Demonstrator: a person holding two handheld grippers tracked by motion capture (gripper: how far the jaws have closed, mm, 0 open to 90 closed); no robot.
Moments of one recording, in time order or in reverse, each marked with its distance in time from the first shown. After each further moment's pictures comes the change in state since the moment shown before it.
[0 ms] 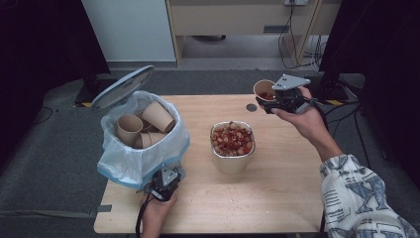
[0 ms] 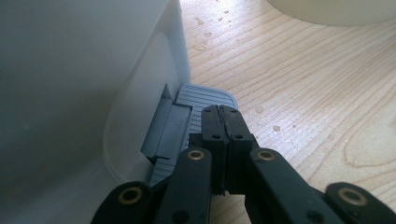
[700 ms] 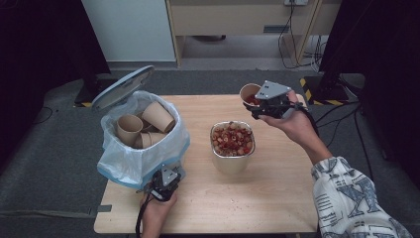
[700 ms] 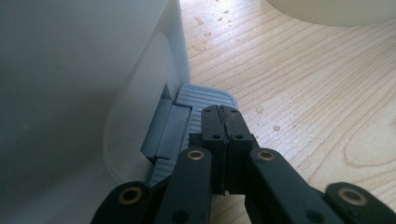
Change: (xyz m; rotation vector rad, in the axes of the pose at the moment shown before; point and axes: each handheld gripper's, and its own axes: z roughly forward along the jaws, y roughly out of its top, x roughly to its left) left arm 0.000 0.000 0.000 -0.003 -0.002 -0.003; right arm 0.036 0.017 0.010 -0.017 0.005 -0.175
